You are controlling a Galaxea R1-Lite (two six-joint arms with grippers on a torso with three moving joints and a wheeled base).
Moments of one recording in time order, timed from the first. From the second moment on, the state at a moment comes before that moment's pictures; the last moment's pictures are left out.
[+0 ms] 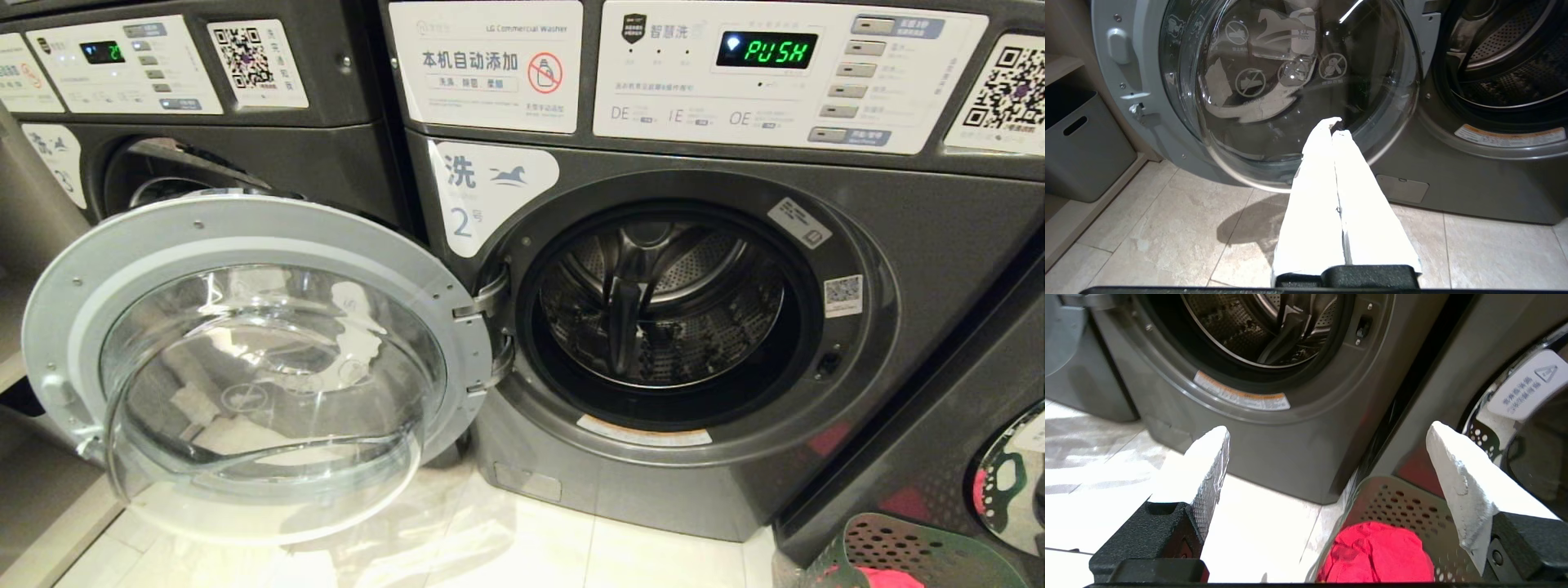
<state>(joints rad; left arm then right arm) 0.00 0.00 0.00 -0.11 -0.01 0.05 0.00 0.00 0.00 0.00 0.04 -0.17</state>
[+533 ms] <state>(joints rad) 0.00 0.00 0.00 -0.11 -0.02 0.05 0.00 0.00 0.00 0.00 0.04 -0.17</state>
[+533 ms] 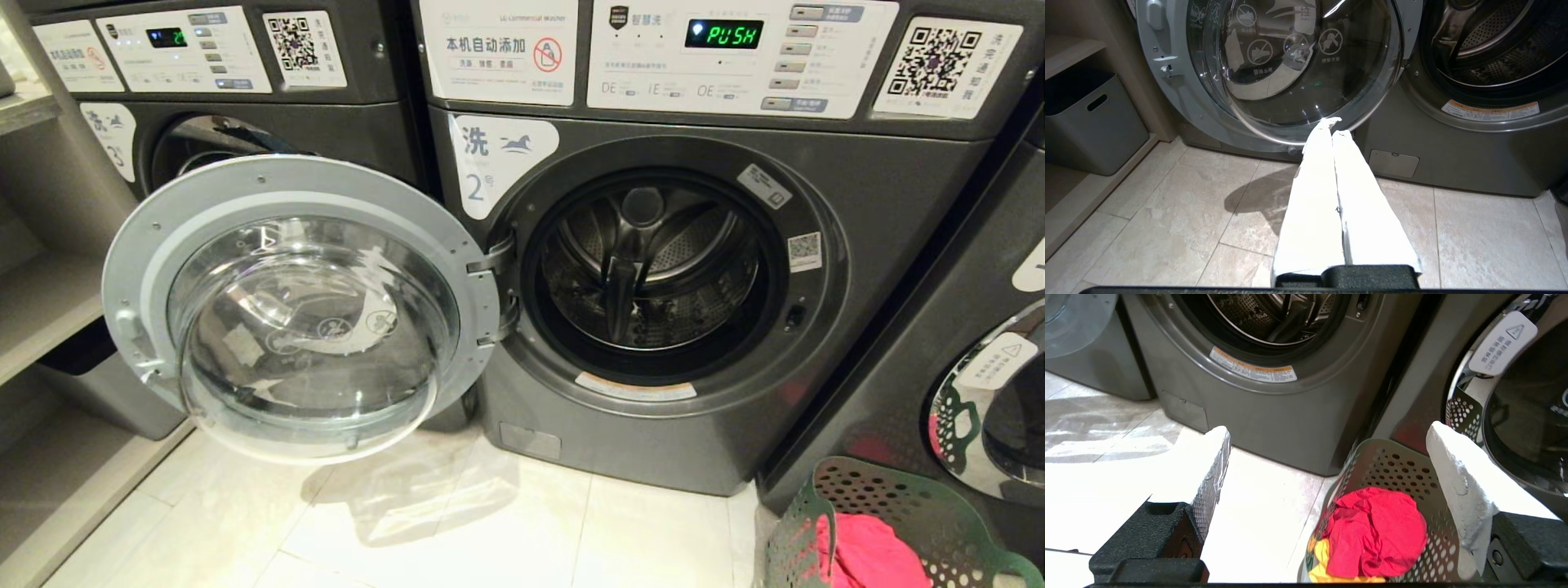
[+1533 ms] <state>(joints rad) 0.01 0.54 -0.81 -0.04 0.08 0.07 0.00 0.00 0.00 0.00 0.03 -0.14</state>
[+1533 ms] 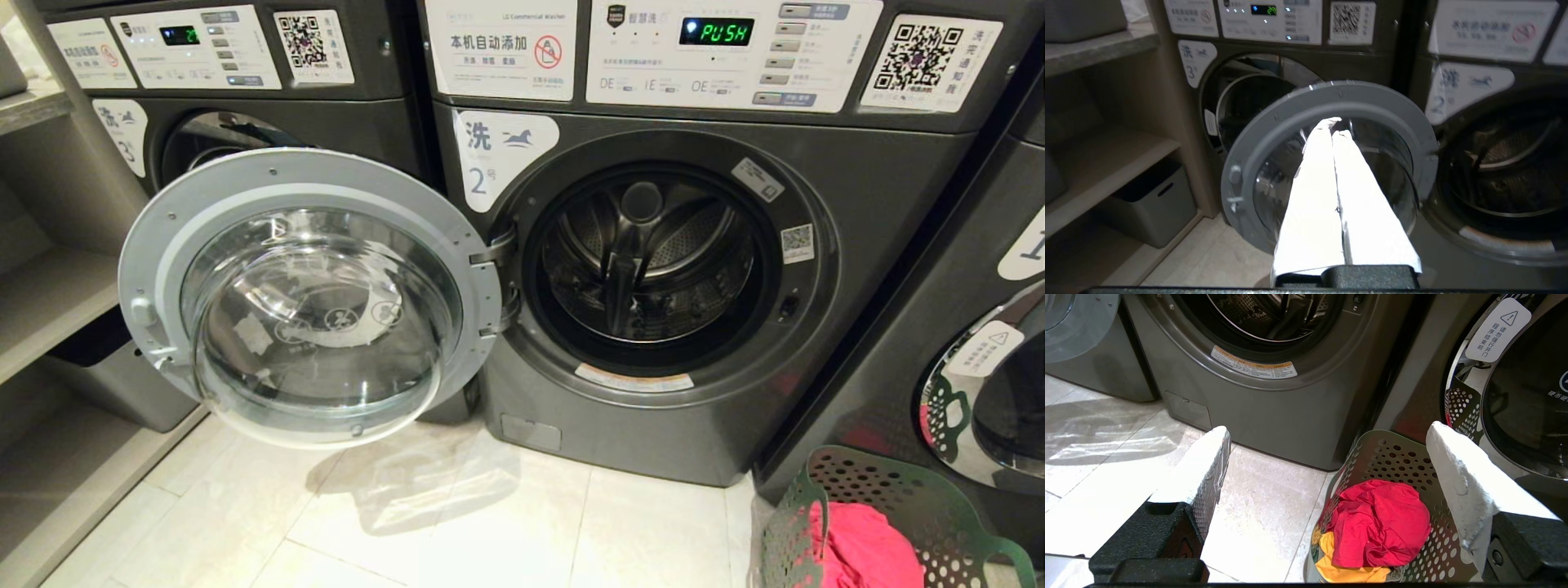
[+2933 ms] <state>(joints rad) 0.41 1.92 -1.89 -0.03 -0.50 -0.12 0.00 0.00 0.00 0.00 0.01 -0.07</state>
